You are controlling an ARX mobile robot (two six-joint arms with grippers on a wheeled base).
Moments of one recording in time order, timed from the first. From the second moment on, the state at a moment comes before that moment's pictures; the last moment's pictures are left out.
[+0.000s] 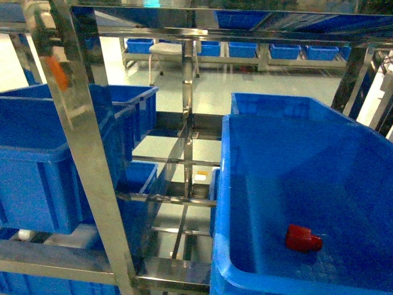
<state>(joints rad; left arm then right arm) 0.00 0.01 0.01 0.00 0.00 0.00 0.21 0.52 0.24 0.27 0.20 -0.02</state>
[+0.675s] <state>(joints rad) 0.00 0.01 0.01 0.00 0.00 0.00 0.00 0.27 0.06 0.21 0.00 0.00</state>
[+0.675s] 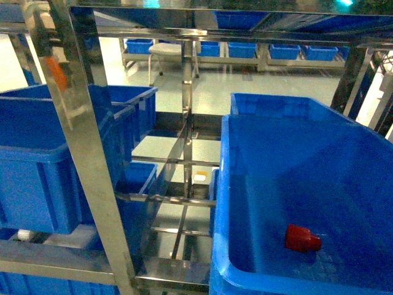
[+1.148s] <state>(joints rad) 0.00 0.01 0.01 0.00 0.00 0.00 0.00 0.03 0.02 -0.01 0.00 0.00</state>
